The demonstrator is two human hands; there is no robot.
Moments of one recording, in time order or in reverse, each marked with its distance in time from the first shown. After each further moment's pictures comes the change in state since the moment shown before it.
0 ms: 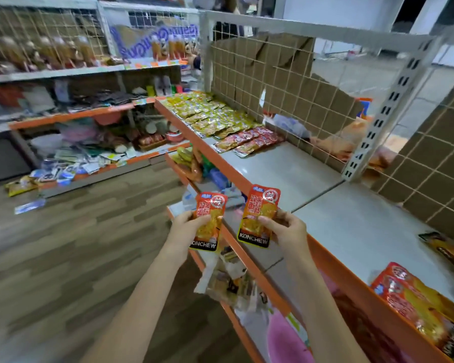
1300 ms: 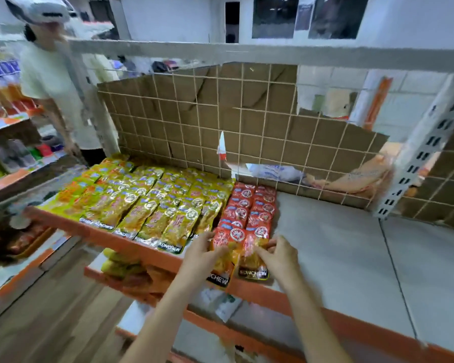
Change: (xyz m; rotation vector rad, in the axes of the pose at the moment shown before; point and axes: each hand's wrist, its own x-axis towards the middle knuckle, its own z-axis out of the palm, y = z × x) left_hand 0.371 0.135 0.040 0.524 -0.698 0.158; right_hand 0.307 -0.013 0.161 -0.549 0.623 0.164
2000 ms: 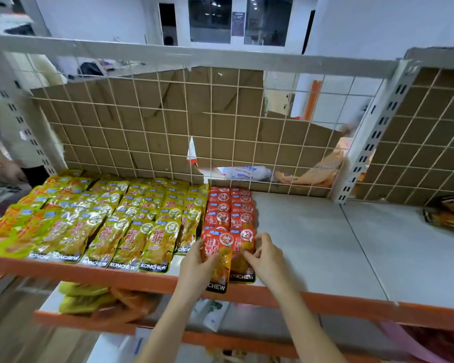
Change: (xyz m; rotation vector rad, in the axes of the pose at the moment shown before) left_hand 0.020 -0.020 -0.005 0.026 -0.103 0.099; right_hand -0.020 -0.008 0.013 -0.153 0.114 -0.039
